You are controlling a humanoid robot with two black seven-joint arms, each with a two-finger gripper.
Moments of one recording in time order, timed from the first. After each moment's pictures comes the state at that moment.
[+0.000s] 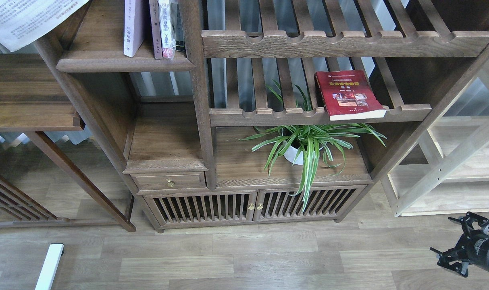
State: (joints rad) left arm -0.98 1.46 -0.60 -1.58 0.09 -0.49 0.03; right arm 0.47 -0.87 -0.29 0.72 -0.69 -0.04 0.49
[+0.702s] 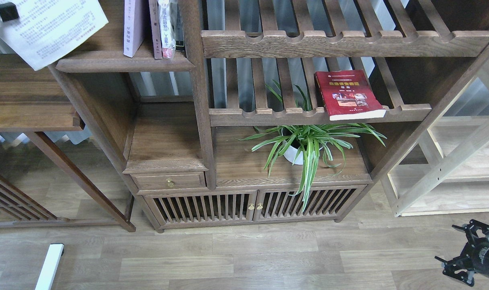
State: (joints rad) left arm -0.98 1.32 -0.59 -1.48 0.10 -0.49 0.12; right arm 0.44 -0.88 -0.29 0.72 -0.70 -0.05 0.49
